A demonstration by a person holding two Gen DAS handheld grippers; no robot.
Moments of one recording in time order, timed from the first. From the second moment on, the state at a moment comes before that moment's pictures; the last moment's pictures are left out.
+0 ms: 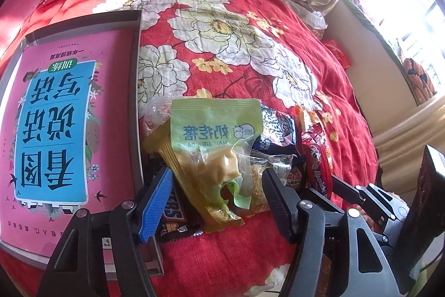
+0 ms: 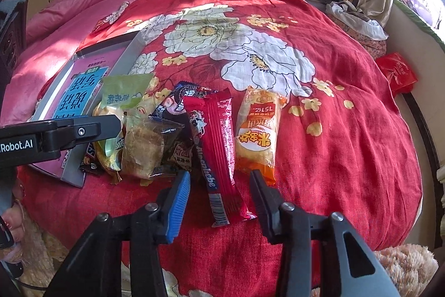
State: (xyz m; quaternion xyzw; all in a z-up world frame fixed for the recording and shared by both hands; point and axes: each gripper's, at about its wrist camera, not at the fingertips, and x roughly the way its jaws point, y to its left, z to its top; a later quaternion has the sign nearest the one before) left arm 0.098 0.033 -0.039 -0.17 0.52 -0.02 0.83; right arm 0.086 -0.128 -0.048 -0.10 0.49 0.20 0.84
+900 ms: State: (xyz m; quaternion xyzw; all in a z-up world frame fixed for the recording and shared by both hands) left arm 0.109 0.045 -0.058 -0.23 0.53 -0.04 0.82; right arm 0.096 -0.133 -0.049 -0.05 0.49 0.24 0.84
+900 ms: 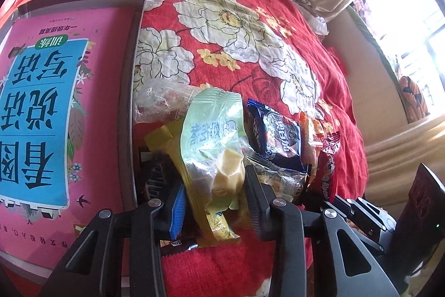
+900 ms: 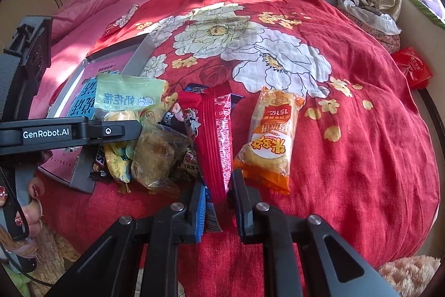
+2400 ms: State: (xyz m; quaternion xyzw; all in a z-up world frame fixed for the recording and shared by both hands) left arm 0.095 0.081 -0.047 -0.26 0.48 -0.07 0.84; right arm 0.099 -0.143 -0.044 0.00 0.47 0.26 0.84
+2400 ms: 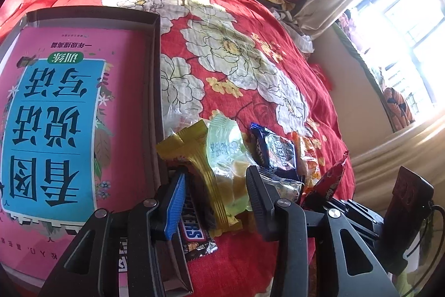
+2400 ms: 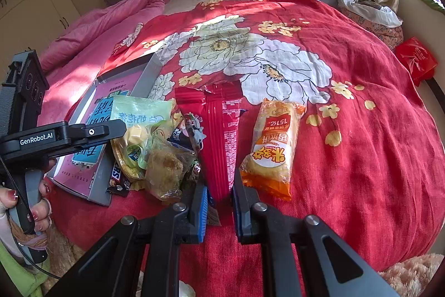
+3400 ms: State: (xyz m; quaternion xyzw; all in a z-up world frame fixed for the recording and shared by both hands) left arm 0.105 0.044 -0.033 -0.16 0.51 -0.06 0.84; right arm 0.098 -0.145 -0.042 0.01 0.47 0.26 0.84
